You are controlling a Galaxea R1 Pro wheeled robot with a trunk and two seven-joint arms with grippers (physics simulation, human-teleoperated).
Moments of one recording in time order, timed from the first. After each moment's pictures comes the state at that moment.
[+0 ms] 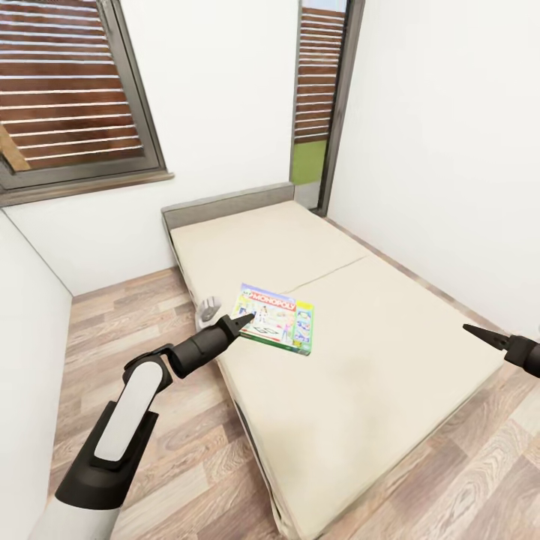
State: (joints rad) left arm -0.53 0.01 -0.21 -1.60 1.20 0.66 0.18; right arm -0.43 -0.40 -0.68 -1.61 -0.33 1.04 0.83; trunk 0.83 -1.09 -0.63
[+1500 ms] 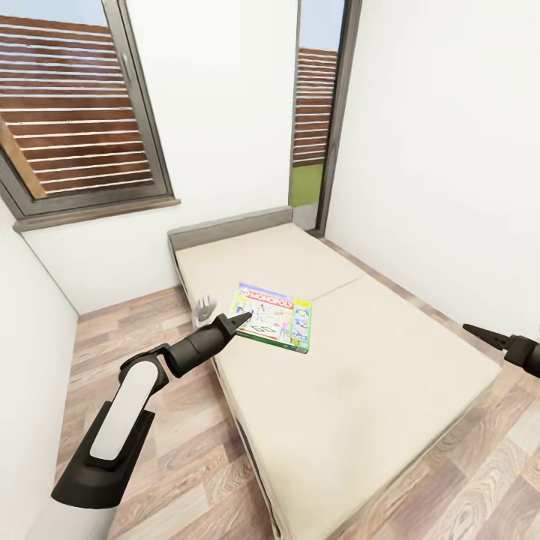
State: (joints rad) left arm -0.53 0.02 -0.19 -1.60 1.23 0.67 0.17; right arm -0.43 -0.40 -0.68 -1.61 -0.33 1.04 0.83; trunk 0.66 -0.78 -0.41
